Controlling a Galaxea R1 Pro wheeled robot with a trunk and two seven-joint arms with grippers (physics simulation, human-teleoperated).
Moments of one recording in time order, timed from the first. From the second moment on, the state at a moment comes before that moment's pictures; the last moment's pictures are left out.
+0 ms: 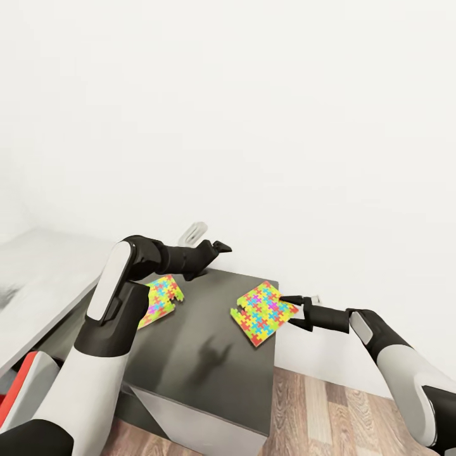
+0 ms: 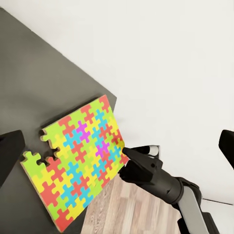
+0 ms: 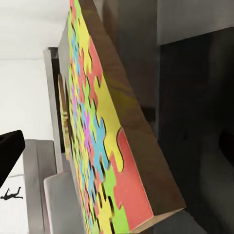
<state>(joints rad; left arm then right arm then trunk) -0.86 -0.08 -0.25 -1.61 1.82 0.79 1.23 -0.91 -0.20 -0.23 -0.34 -0.29 0.98 1.01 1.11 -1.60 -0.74</state>
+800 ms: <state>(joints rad) -0.85 -0.08 -0.25 -1.61 1.81 0.80 1.21 -0.84 -0.20 -0.22 -0.60 -0.30 0.98 1.03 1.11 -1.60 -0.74</state>
